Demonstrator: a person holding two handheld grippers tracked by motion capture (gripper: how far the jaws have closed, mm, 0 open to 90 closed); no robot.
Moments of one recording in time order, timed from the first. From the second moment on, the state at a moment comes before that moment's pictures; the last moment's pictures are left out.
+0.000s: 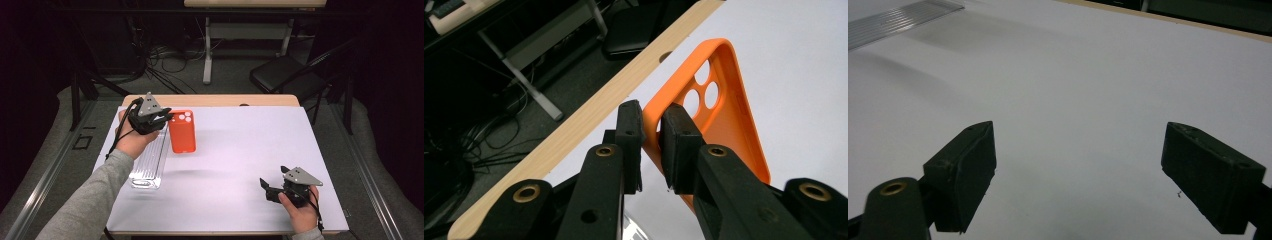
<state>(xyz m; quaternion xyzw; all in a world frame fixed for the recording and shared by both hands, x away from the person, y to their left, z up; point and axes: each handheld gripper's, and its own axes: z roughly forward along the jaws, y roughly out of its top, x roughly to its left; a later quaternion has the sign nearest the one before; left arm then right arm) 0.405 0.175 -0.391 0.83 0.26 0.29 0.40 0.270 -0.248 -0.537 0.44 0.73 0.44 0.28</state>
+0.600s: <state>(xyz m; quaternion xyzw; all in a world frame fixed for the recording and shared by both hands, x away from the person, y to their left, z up) 0.423 0.209 -0.384 0.81 0.28 0.33 0.40 0.269 -0.248 -0.537 0.44 0.73 0.44 0.28</state>
